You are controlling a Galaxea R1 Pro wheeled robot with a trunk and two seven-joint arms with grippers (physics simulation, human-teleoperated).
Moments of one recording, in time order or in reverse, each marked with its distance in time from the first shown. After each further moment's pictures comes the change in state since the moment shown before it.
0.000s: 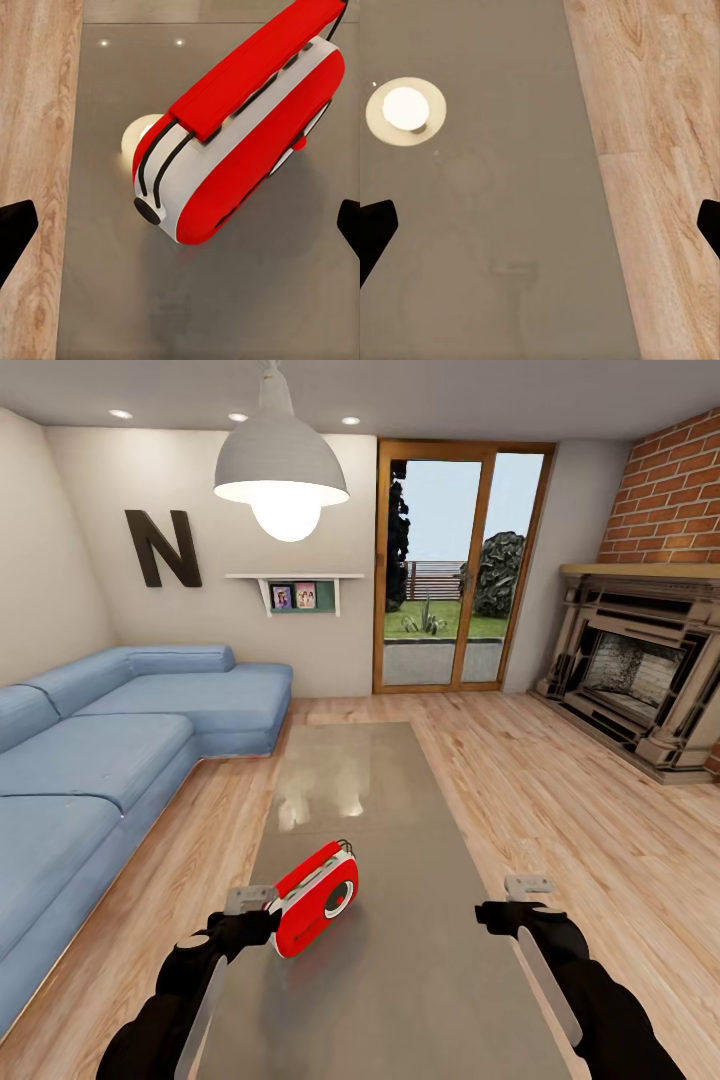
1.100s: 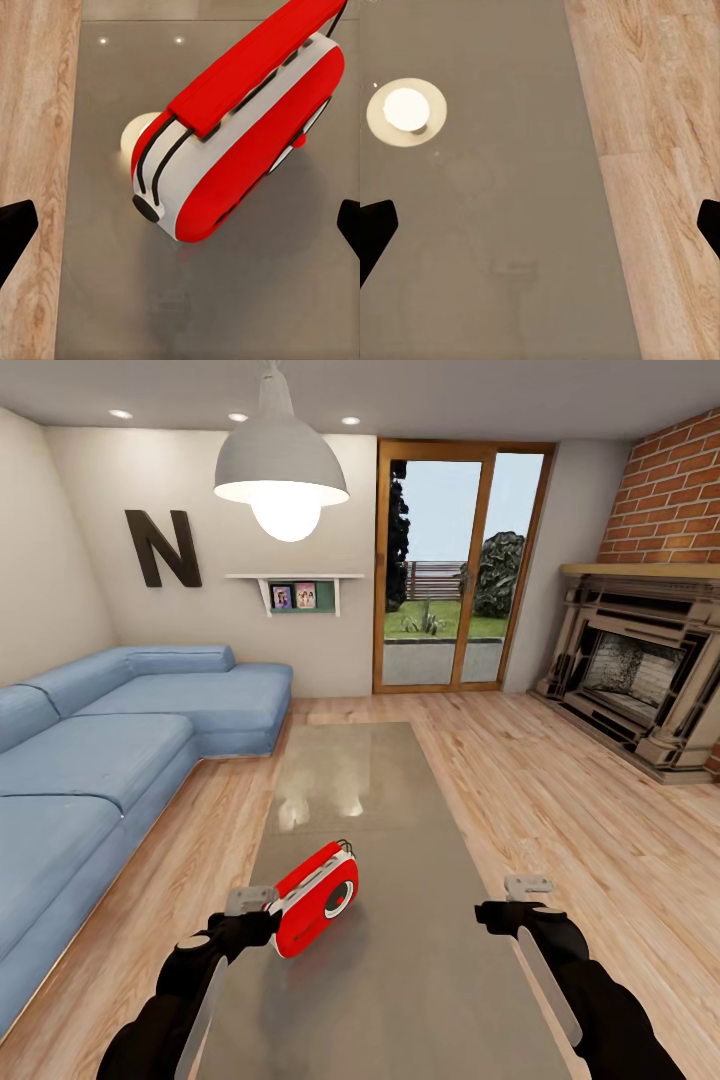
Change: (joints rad) left arm 0.000 0.000 -0.002 0.005 0.002 0.000 0.000; right arm 0.000 0.000 0.000 0.001 0.000 -0.003 0.001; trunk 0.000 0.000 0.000
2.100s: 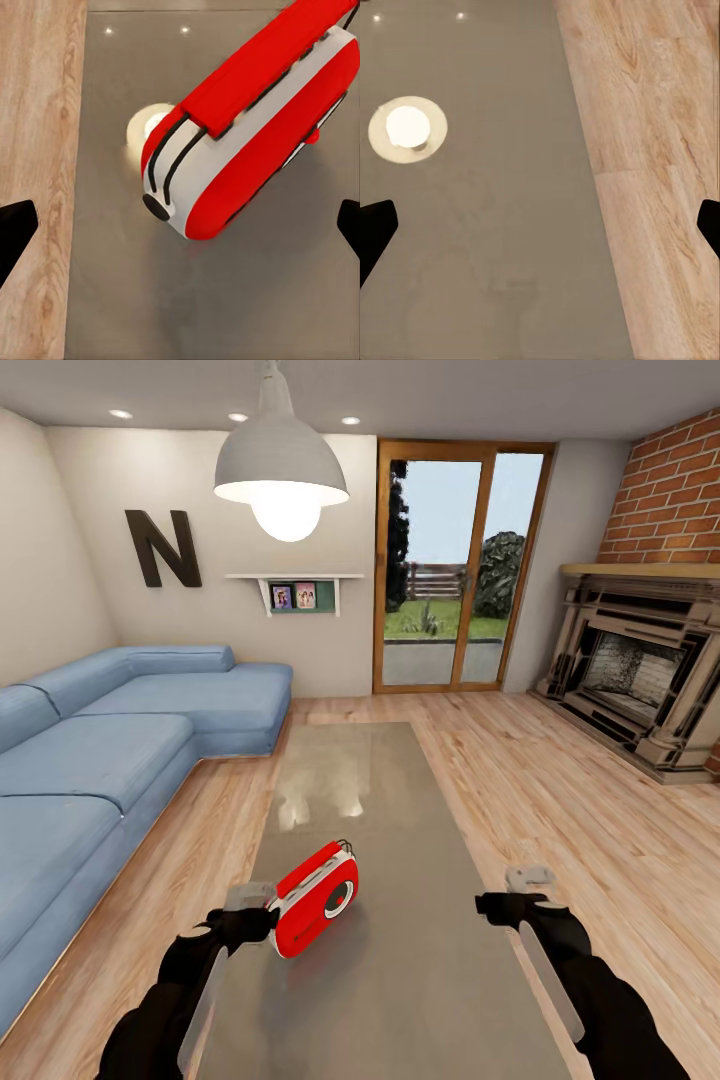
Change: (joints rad) left arm -0.036 0.007 0.006 0.033 -0.001 0.034 0.008; right arm -0.002 -0.002 -0.002 -0.046 0.008 0.000 -0.003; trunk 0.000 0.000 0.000
